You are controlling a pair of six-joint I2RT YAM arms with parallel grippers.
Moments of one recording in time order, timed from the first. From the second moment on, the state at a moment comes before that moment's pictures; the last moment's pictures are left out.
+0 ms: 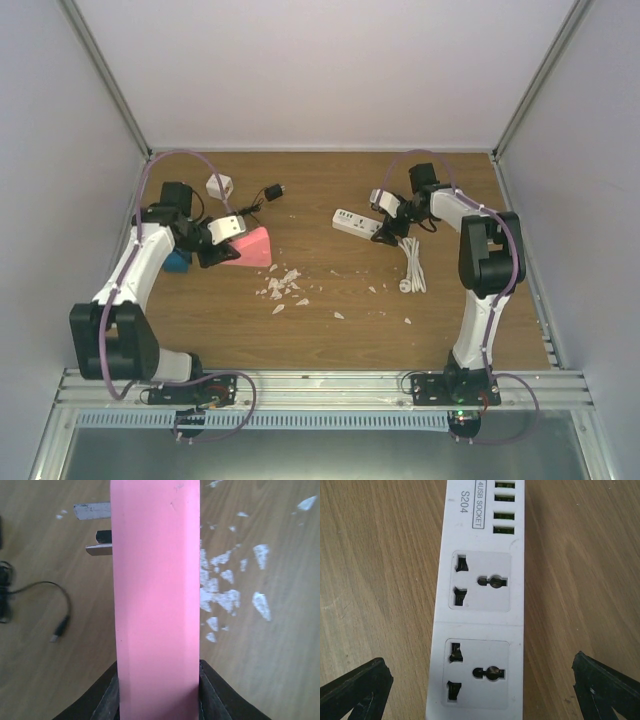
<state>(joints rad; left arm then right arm) 0.02 1.37 1.10 -0.95 0.54 1.13 0.13 2.03 1.41 -0.59 -0.56 -1.01</state>
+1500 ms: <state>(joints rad) 0.32 1.94 1.27 -1.14 0.86 0.98 0.14 1.99 1.43 -0.63 -0.57 -1.01</state>
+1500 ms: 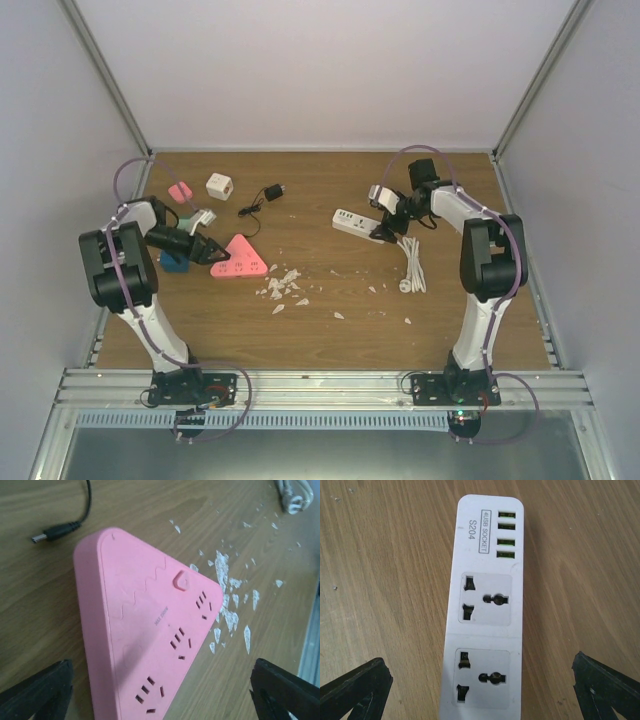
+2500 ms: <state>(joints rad) 0.08 1.59 1.30 -0.67 0.55 0.74 0.24 2.10 1.45 -0.49 -0.33 -0.77</state>
